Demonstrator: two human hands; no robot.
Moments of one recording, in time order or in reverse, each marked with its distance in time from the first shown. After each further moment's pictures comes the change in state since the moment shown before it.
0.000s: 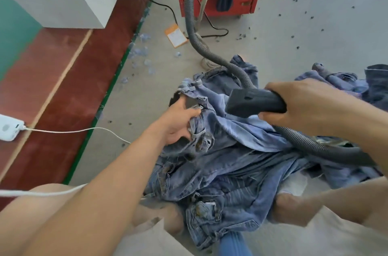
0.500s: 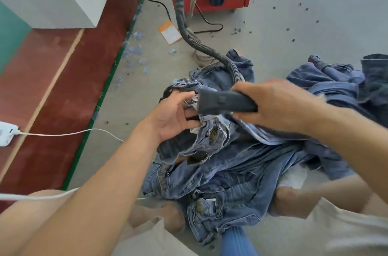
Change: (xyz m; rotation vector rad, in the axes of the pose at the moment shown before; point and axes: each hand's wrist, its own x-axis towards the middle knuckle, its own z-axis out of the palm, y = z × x) left_hand -0.004 0.014 -0.008 -0.266 -0.193 -0.065; right_hand 0.019 -0.014 0.030 0.056 0.050 -0.228
